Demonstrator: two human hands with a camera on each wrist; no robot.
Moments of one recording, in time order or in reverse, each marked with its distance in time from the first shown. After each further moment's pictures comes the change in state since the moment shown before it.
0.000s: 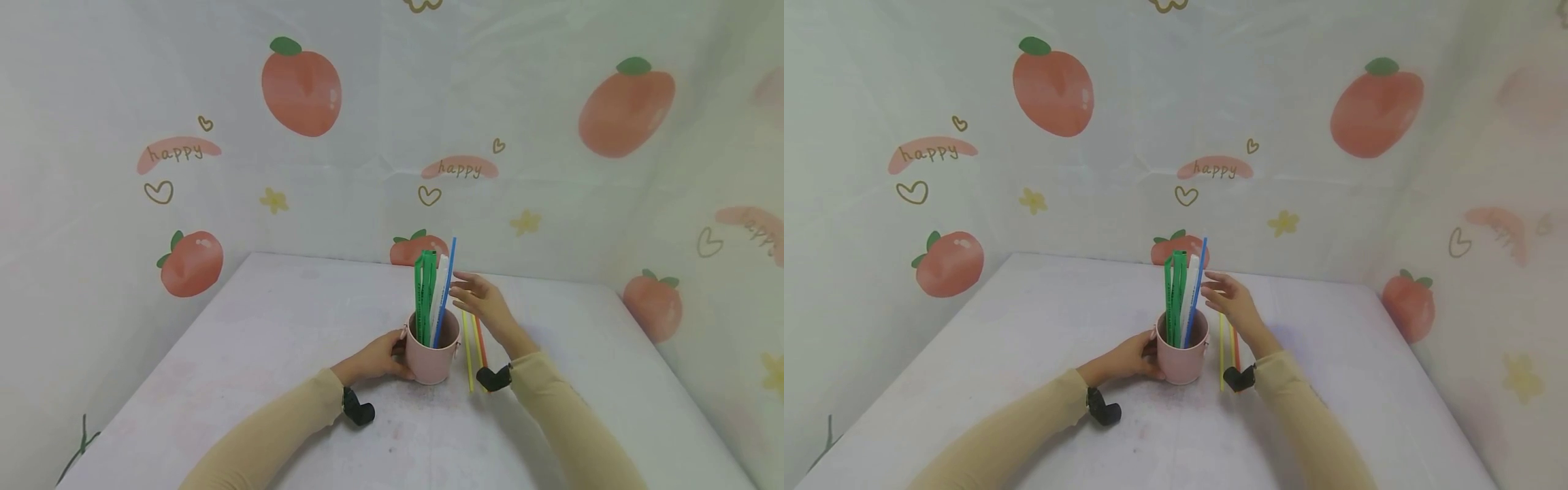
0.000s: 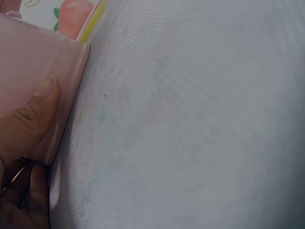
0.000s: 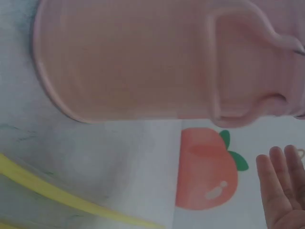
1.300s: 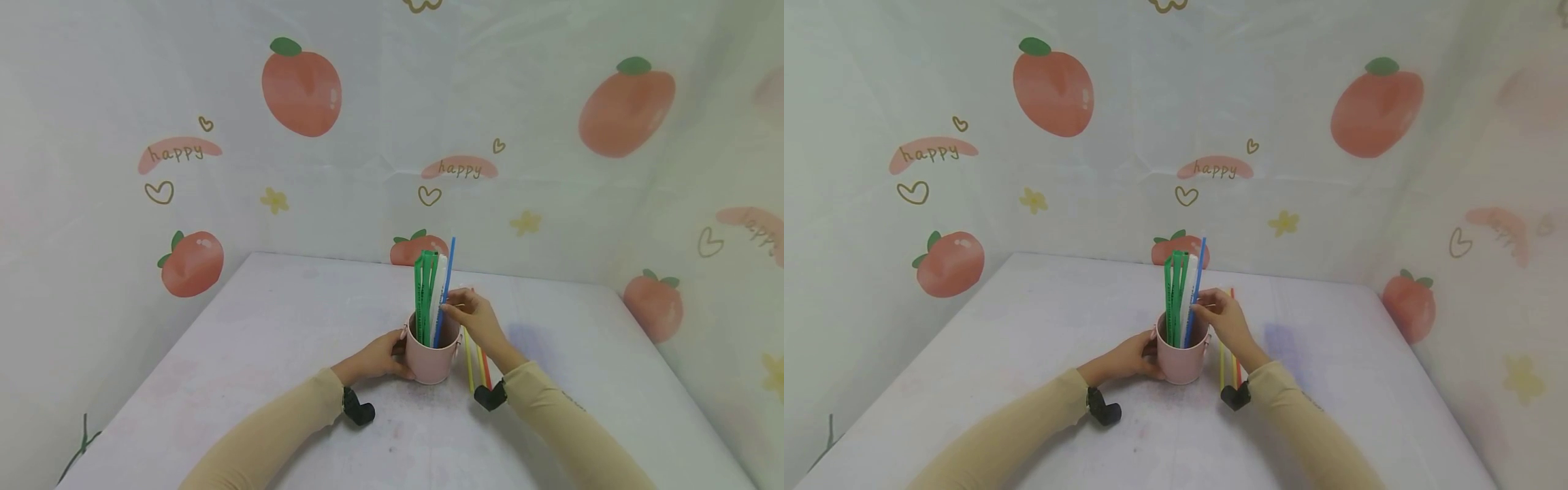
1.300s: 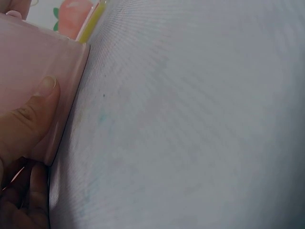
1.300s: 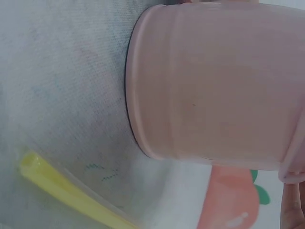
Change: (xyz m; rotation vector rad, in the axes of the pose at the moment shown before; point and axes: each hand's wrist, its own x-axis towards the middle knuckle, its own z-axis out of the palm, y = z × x) left_hand 0.001 0.001 0.001 -0.007 0.011 0.023; right_hand -0.011 0.015 0.023 -0.192 0.107 -0.031
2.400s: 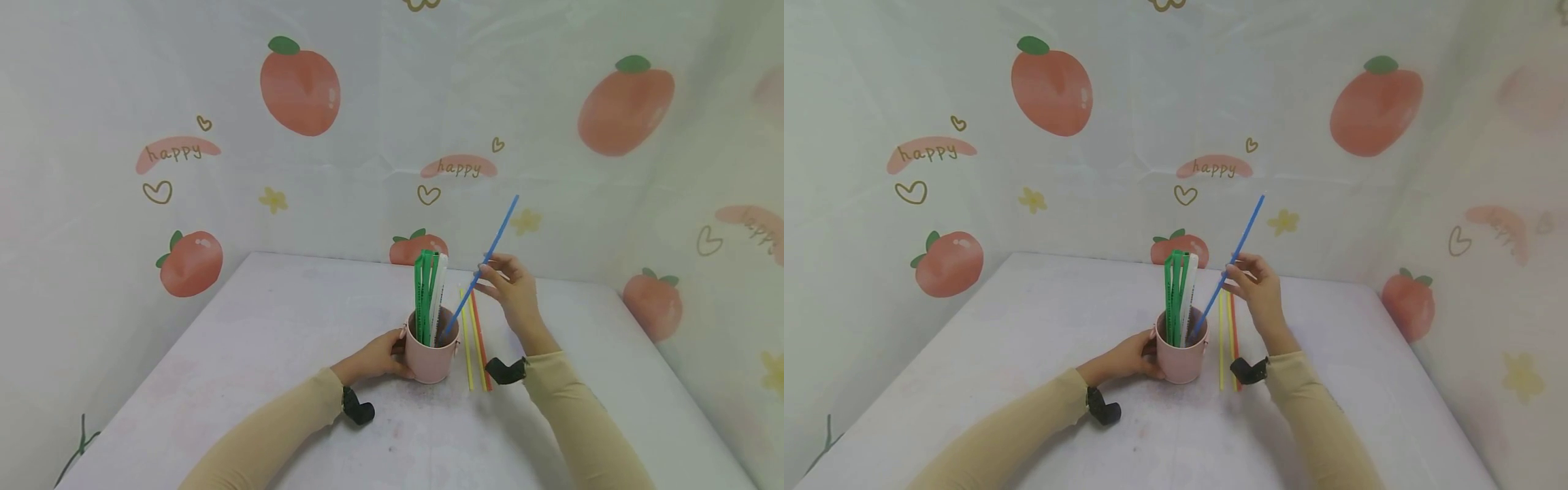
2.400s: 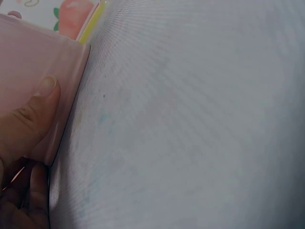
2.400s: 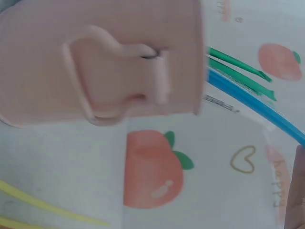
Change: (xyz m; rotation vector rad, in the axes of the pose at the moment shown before) left_hand 0.000 -0.002 -0.002 0.066 -0.007 0.024; right_hand 0.007 -0.039 -0.050 0.519 0.163 -0.148
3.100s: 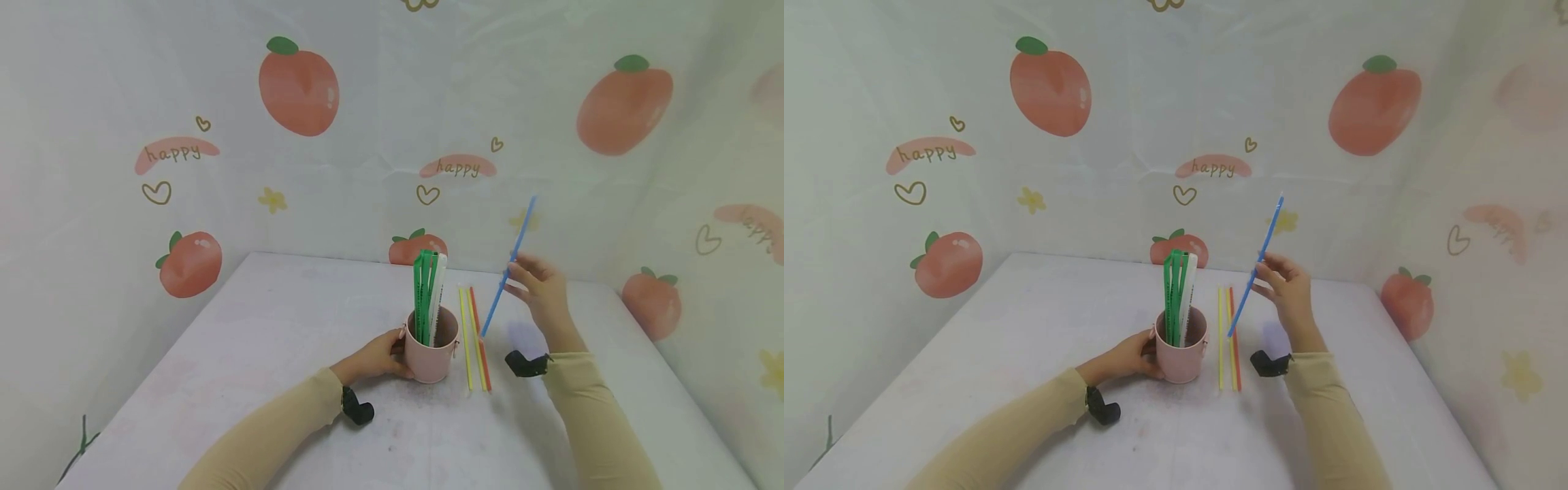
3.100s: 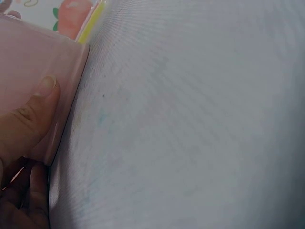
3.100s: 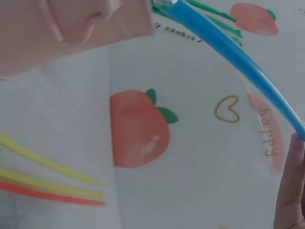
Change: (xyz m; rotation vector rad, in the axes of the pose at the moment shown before) left_hand 0.000 0.004 0.000 -0.028 0.002 -0.048; right_hand -0.001 -0.020 -0.041 0.040 0.066 0.087
